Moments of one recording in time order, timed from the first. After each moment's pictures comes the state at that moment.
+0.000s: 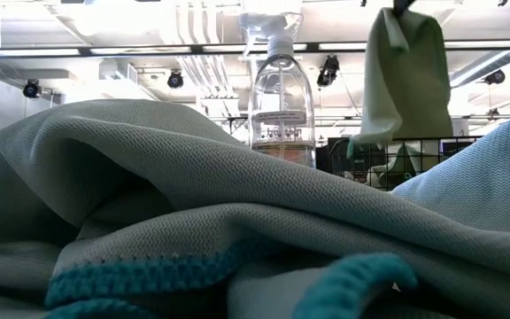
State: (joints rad) left arm -0.01 1.23 1.96 -1.56 -0.33 -0.38; right arm -0.31 1.34 1.86 -1.57 0.87 0.46
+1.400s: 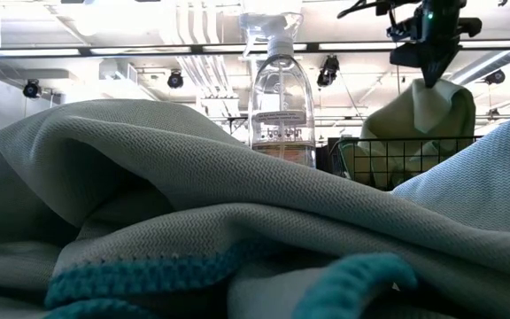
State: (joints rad) left arm -0.01 1.23 2.10 -1.55 -0.33 -0.38; right arm -0.36 1.25 1.29 -1.55 0.72 0.68
